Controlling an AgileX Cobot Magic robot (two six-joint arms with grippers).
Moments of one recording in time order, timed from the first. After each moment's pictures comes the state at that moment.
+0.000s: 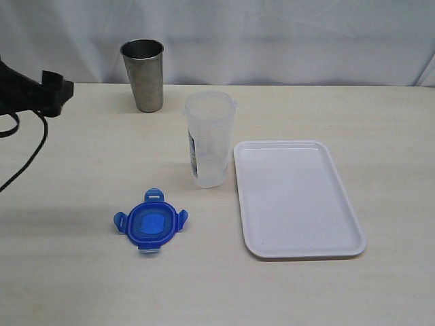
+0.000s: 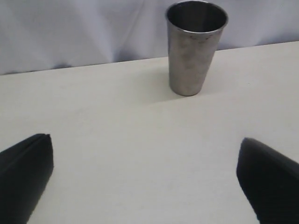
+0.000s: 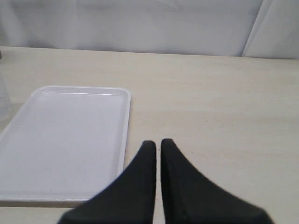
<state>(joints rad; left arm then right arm) -0.13 1.42 -0.76 0.49 -0.04 -0.45 -0.02 0.00 0.00 -0.01 0.35 -0.06</state>
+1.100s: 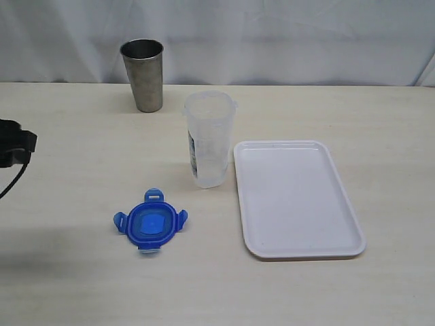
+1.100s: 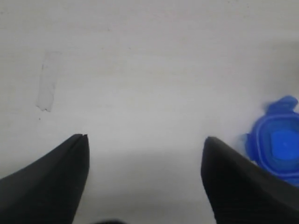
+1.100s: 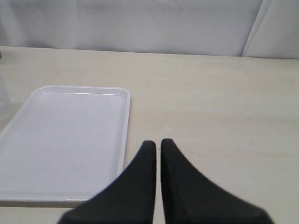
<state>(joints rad) -0.13 1.29 -0.80 0.02 0.63 -0.10 -0.02 0.00 0.00 -0.01 0.35 -0.06</state>
